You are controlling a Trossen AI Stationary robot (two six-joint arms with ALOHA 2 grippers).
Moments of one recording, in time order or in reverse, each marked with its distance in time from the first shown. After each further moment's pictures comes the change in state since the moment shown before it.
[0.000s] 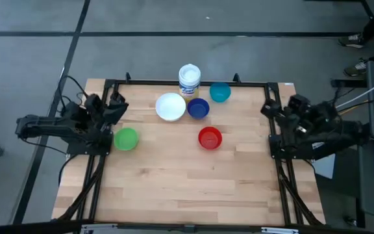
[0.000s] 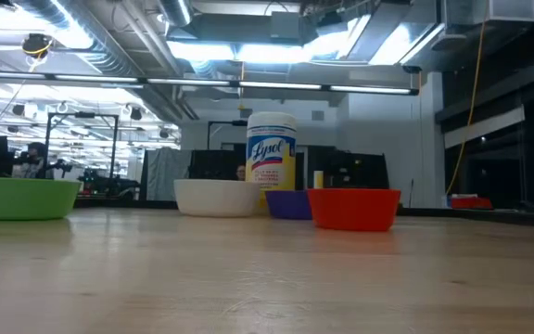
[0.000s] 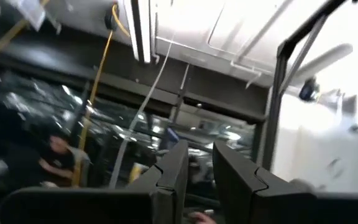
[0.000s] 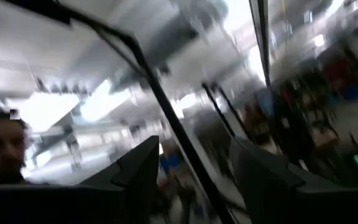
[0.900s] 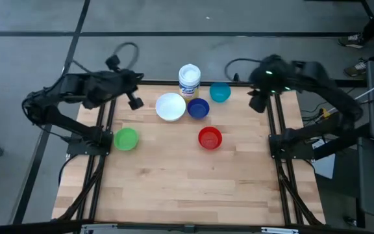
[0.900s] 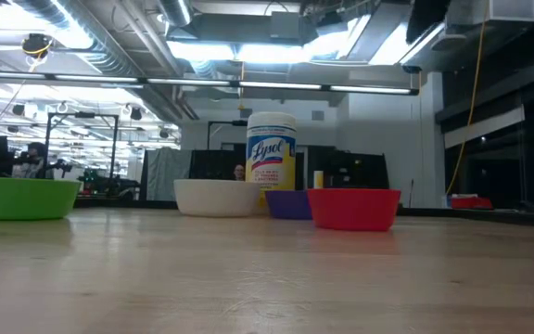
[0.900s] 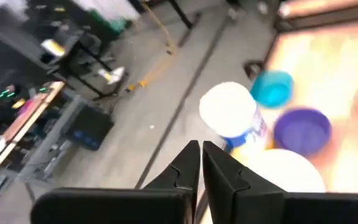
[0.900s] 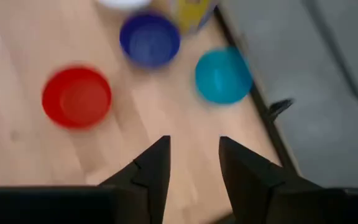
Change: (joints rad) left arm -0.047 0.729 1.298 -1.812 -0.748 0.449; right arm -0.440 0.867 1.156 -1.889 0.327 -0.793
